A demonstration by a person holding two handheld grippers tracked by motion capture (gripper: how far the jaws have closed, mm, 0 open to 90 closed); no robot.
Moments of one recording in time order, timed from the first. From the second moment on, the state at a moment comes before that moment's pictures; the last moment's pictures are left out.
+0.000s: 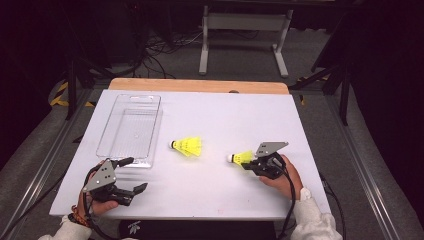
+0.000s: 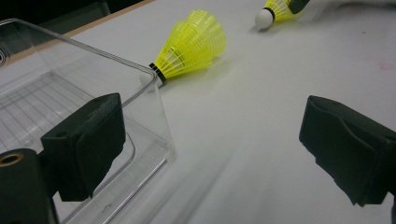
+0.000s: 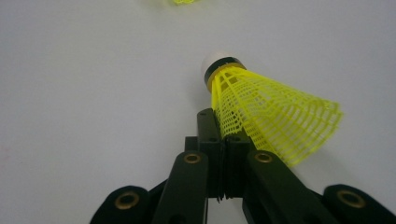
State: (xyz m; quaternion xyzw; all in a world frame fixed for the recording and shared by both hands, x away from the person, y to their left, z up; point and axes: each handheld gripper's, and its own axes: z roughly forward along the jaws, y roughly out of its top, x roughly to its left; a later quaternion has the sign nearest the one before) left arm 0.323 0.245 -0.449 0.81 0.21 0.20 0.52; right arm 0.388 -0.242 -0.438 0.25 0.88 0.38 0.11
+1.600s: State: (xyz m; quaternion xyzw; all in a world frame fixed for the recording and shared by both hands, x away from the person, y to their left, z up) left arm 0.323 0.246 -0.449 0.80 0.21 0.20 0.52; right arm 0.396 -0.215 -0.420 0.25 0.85 0.44 0.16
